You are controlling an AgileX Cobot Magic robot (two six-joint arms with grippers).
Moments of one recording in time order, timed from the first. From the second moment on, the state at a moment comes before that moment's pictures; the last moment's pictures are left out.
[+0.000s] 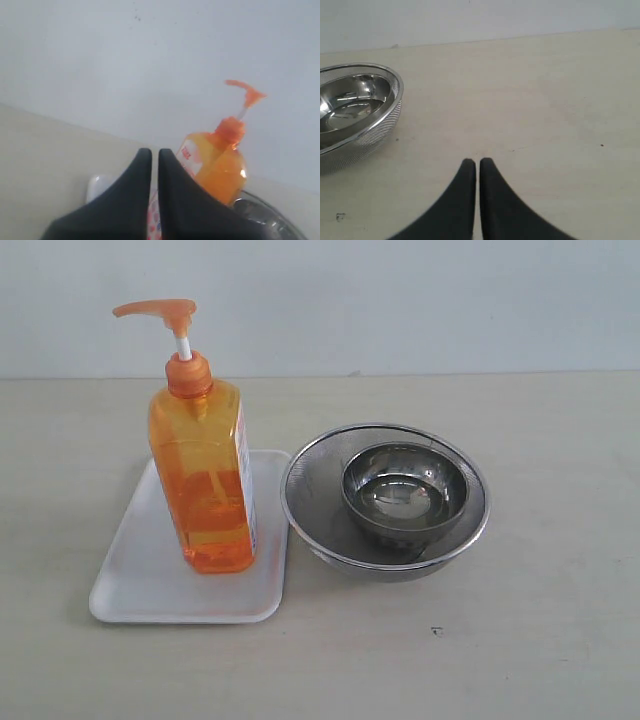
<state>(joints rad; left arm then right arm) -0.19 0.00 0.00 0.61 0.01 -1.00 0.07 0.01 0.00 -0.05 0.37 0.14</state>
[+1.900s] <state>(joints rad) -0.19 0.00 0.00 0.05 0.31 -0.17 0.07 0.01 0.00 -0.05 0.37 0.14</state>
